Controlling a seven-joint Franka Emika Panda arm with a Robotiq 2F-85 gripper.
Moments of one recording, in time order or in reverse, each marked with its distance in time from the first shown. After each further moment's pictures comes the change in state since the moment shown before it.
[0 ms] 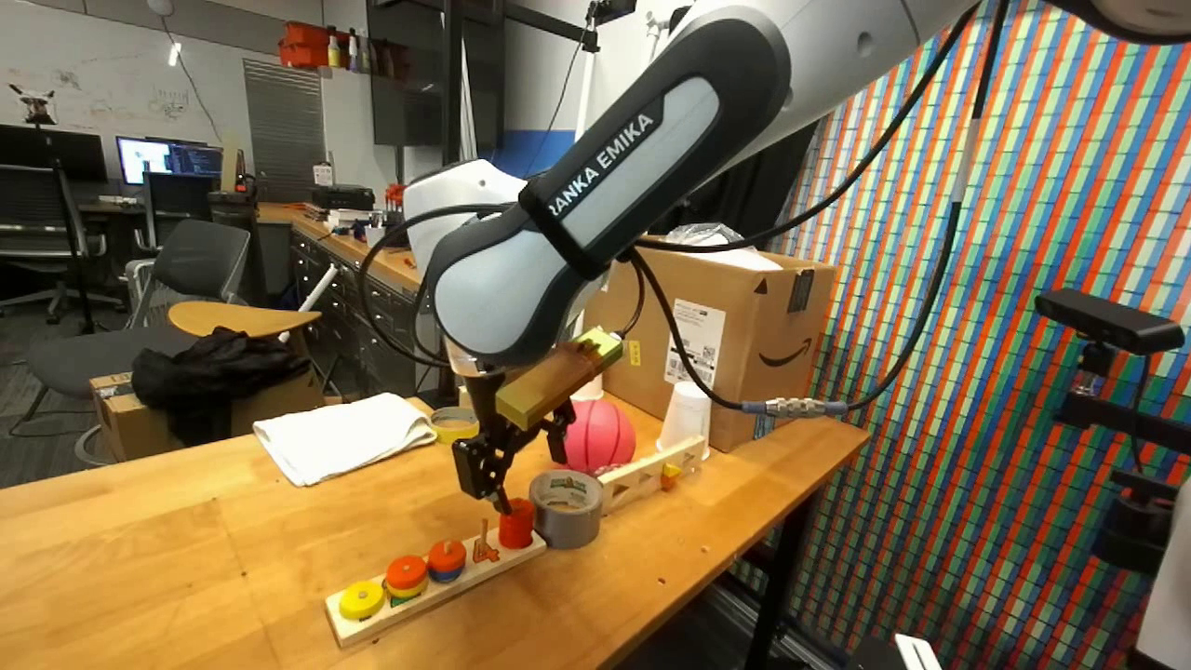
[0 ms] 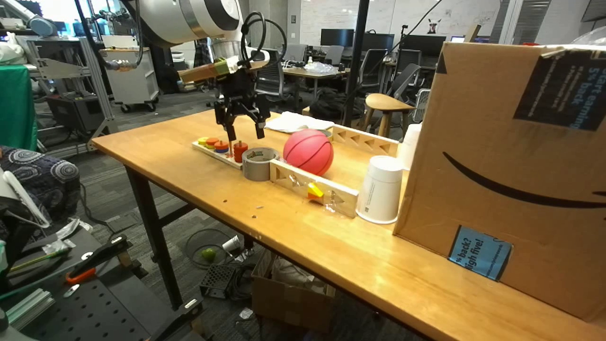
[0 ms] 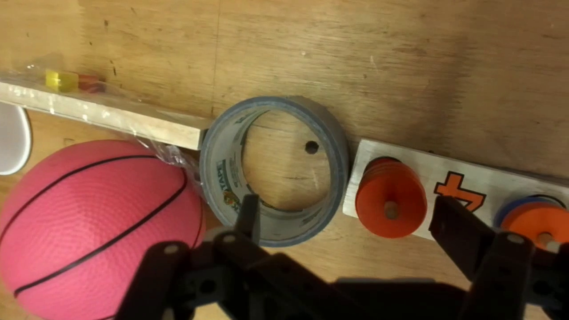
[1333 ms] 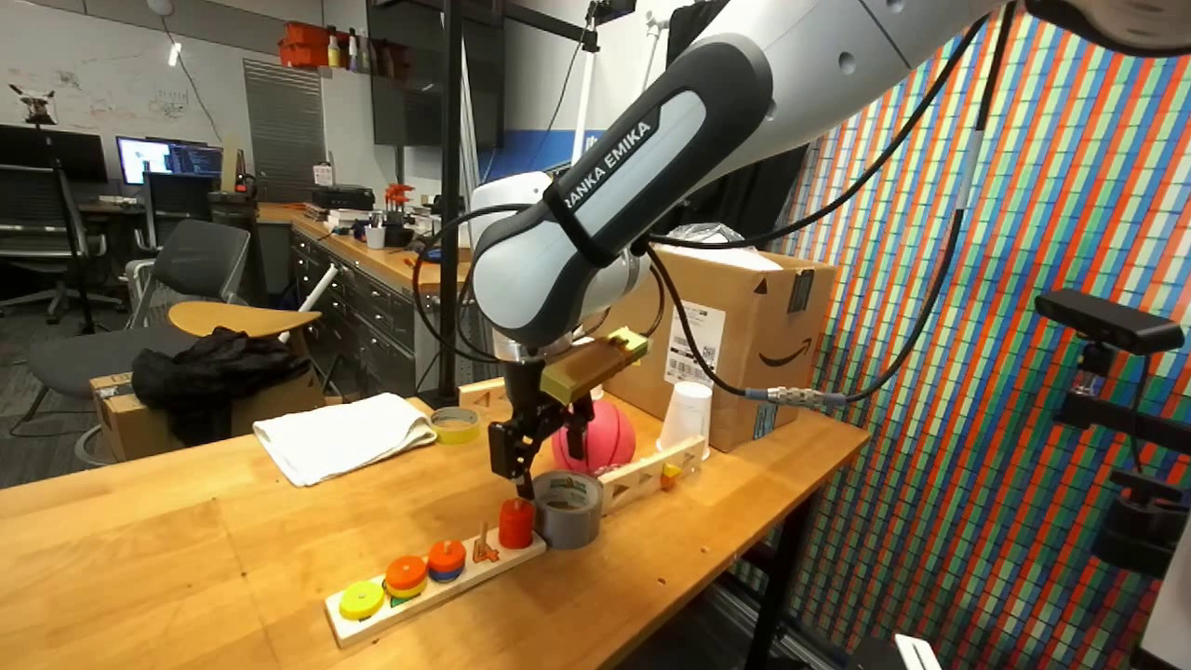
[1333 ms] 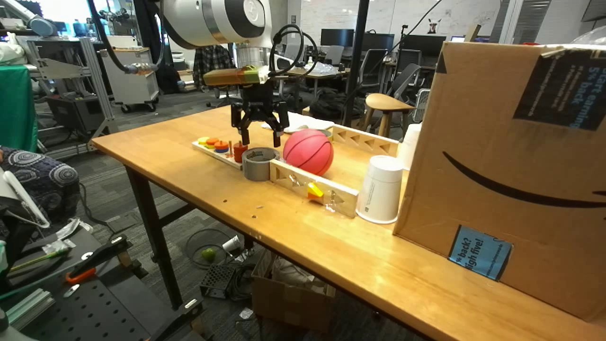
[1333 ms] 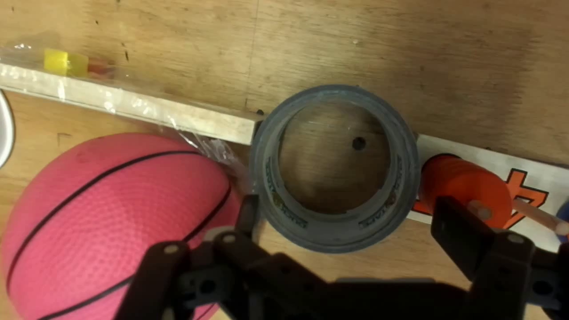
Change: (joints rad) arm -0.078 0.021 -0.041 0.009 0.119 0.049 -0.219
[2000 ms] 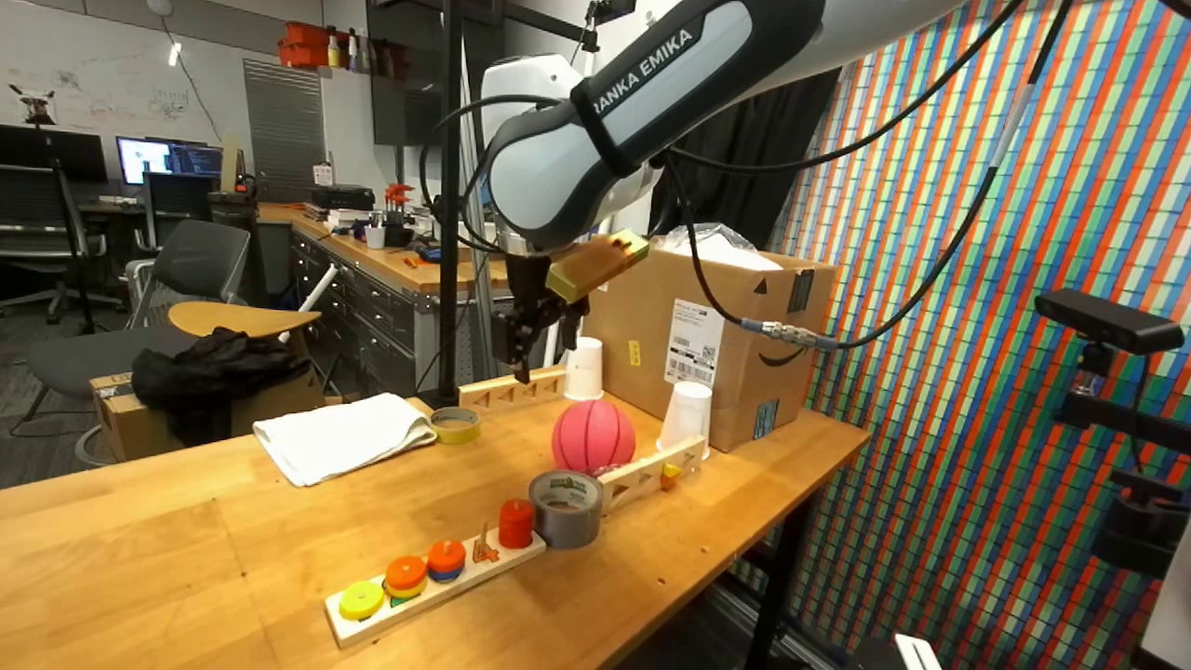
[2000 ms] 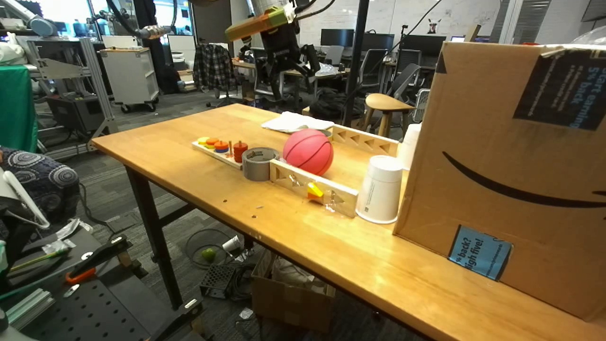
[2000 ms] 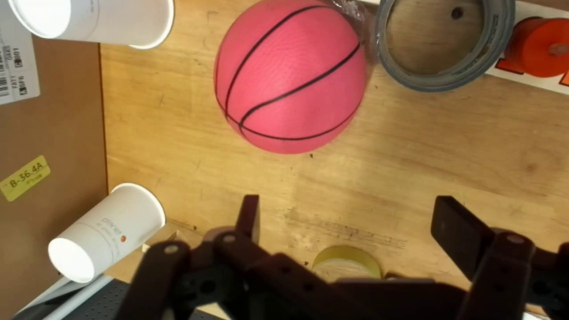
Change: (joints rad) arm -0.005 -0.091 -0.038 0.135 -0.137 -0.005 -0.003
